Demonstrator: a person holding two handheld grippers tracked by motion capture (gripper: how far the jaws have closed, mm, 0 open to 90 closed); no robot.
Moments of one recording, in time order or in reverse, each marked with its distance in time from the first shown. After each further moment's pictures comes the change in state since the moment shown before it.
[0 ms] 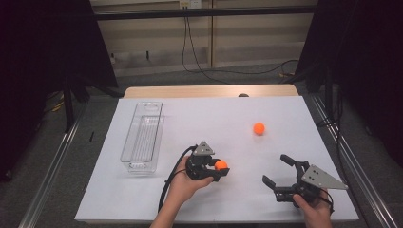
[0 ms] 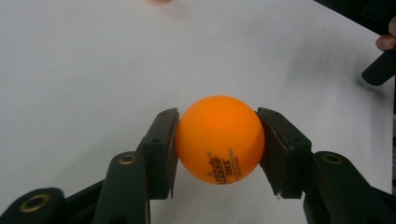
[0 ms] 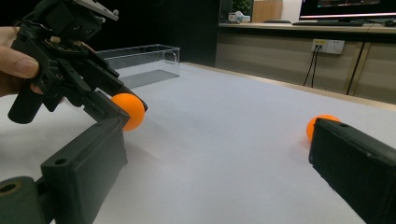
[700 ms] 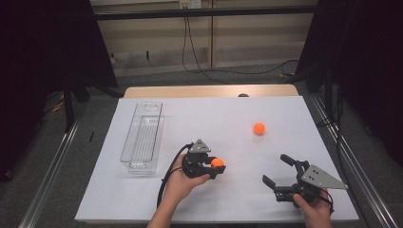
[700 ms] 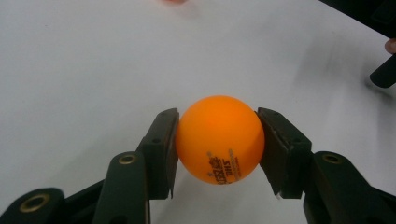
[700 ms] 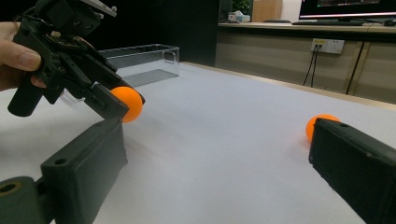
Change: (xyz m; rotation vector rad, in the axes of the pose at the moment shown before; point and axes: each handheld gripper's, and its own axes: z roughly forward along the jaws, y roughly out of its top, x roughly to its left) left arm 0.007 0.002 -0.009 0.008 0.023 -0.007; right arm -0.001 0.000 0.000 0.001 -0.003 0.004
